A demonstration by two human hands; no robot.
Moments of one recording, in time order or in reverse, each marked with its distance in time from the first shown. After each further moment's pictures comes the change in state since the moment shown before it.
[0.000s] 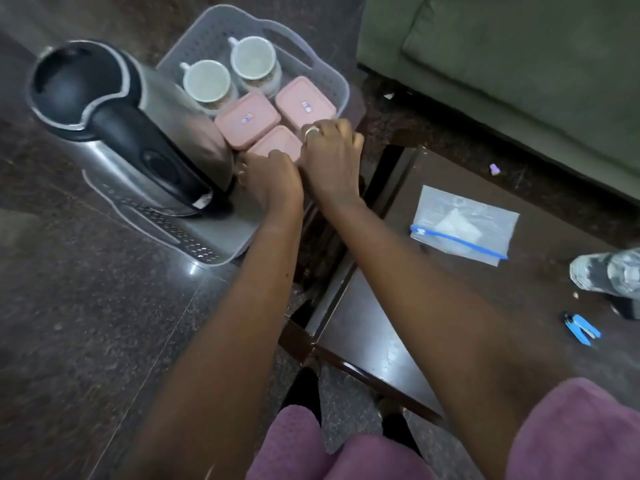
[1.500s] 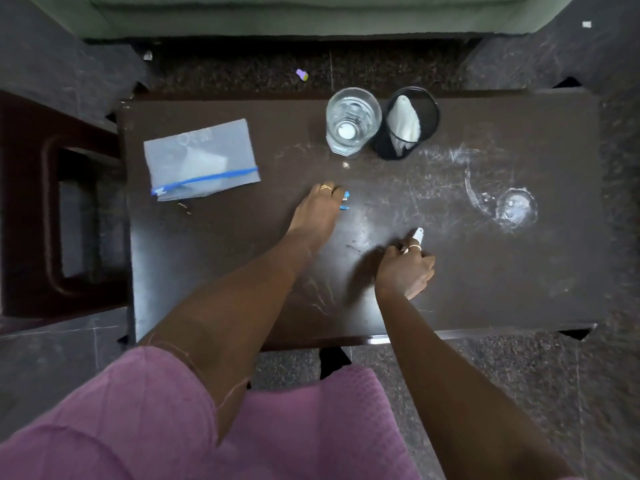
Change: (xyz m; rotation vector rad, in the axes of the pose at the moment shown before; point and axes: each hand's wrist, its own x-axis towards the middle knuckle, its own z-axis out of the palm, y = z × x) left_hand -0.322 -0.207 0.244 1.029 -1.010 1.397; right_hand -0.365 0.376 -0.076 0.185 0.235 1.646
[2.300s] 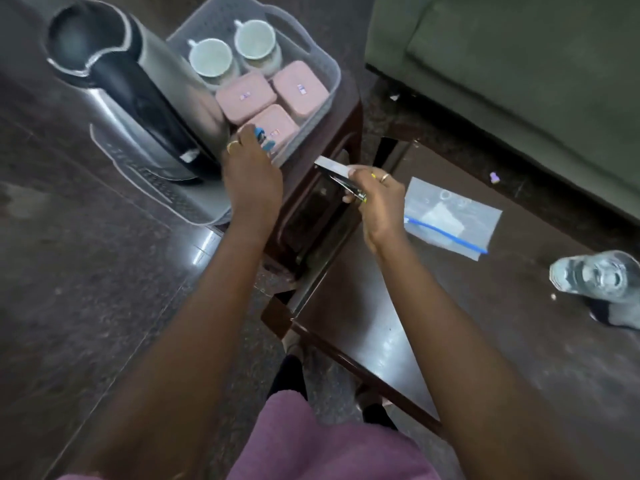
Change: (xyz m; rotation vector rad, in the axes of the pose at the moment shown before) left_hand -0.241 -0.298 -0.223 -0.184 0.798 -1.068; right_hand -0.333 -0.233 0.094 0.584 -1.143 -0.581
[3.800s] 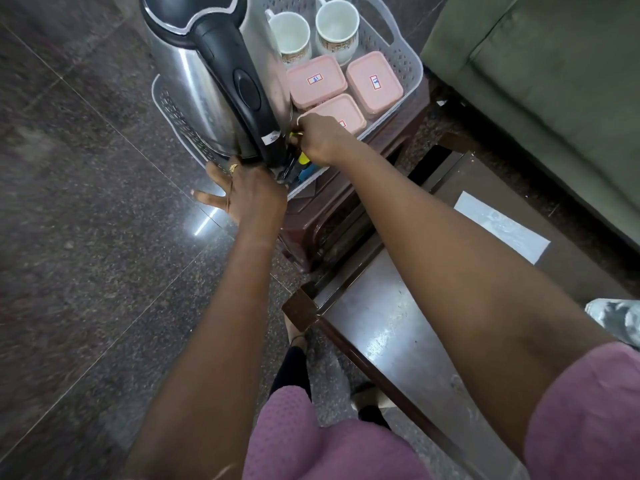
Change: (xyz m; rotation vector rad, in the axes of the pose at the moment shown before) left_hand 0.000 -0.077 -0.014 0.184 -0.282 -0.435; right_hand 0.038 -0.019 0.164 -1.384 -0.652 -0.325
